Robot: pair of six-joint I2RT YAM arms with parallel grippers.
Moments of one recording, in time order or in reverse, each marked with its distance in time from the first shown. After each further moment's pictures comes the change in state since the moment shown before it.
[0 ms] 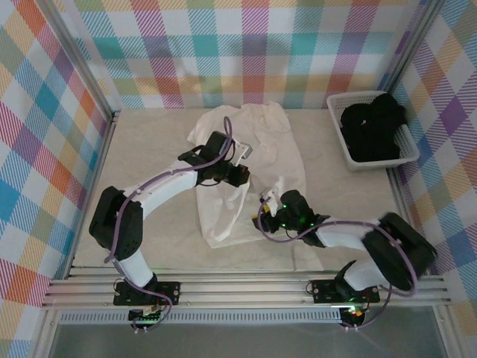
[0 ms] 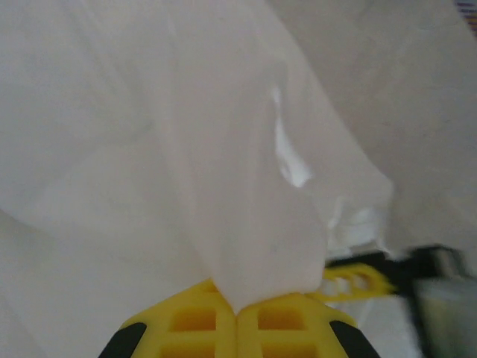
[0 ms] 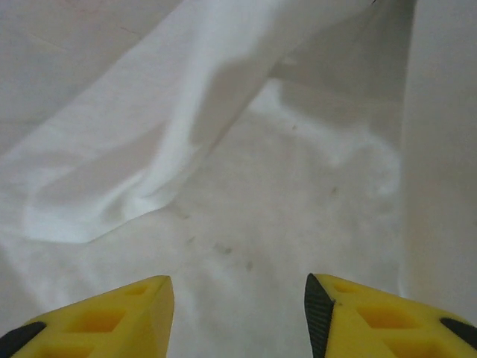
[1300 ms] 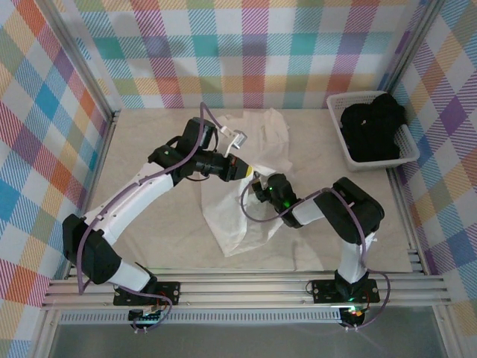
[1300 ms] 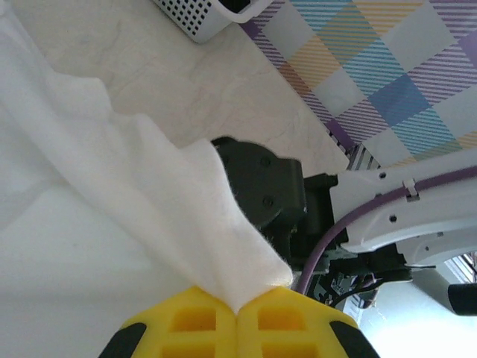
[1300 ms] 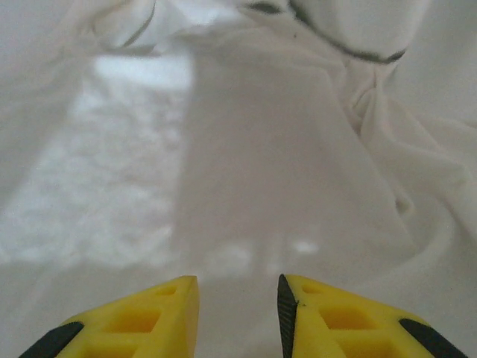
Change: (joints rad) left arm 0.012 -0.216 0.089 -0.130 0.262 -0.048; right arm -0.094 0.379 0.239 0.329 0.341 -0.077
